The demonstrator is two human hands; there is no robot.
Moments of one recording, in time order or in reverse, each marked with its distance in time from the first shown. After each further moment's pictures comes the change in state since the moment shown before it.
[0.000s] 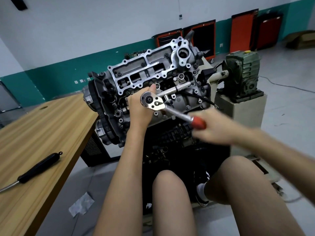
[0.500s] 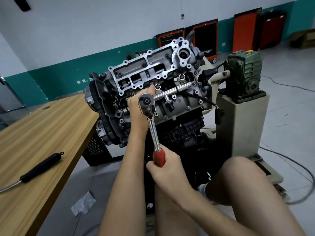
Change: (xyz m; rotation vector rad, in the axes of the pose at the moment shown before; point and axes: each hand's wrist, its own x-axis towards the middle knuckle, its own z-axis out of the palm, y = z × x) left_hand -0.003 0.001 0.001 -0.029 0.028 -0.037; right_hand -0.017 -0.074 0.139 0.770 0.280 0.296
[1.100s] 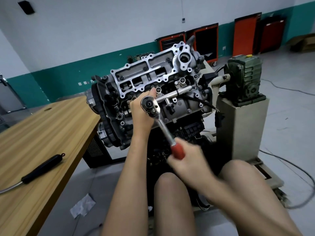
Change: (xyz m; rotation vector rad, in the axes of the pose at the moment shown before) left_hand -0.001 0.003 0.002 -0.028 0.044 -0.032; right_hand 0.009 -0.012 -0.050 -0.249 0.023 -0.139
